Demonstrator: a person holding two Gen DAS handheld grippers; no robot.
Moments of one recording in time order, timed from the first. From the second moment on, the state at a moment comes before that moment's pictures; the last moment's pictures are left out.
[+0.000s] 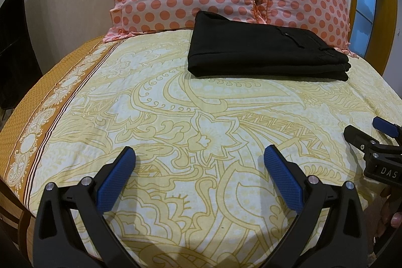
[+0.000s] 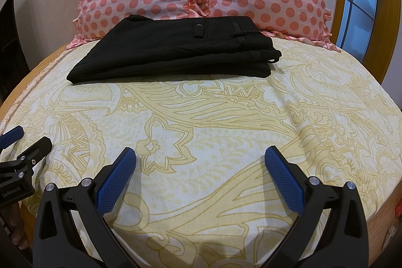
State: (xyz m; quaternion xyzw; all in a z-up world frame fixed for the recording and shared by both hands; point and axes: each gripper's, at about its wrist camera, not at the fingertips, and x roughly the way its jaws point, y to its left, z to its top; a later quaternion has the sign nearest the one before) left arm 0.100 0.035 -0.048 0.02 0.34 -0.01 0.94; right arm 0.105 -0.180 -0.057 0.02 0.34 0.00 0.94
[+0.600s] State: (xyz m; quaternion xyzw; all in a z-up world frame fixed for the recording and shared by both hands) left arm 0.099 0.033 -0.048 0.02 0.34 -0.01 0.94; right arm 0.105 -0.180 -0.057 0.02 0.34 0.00 0.94
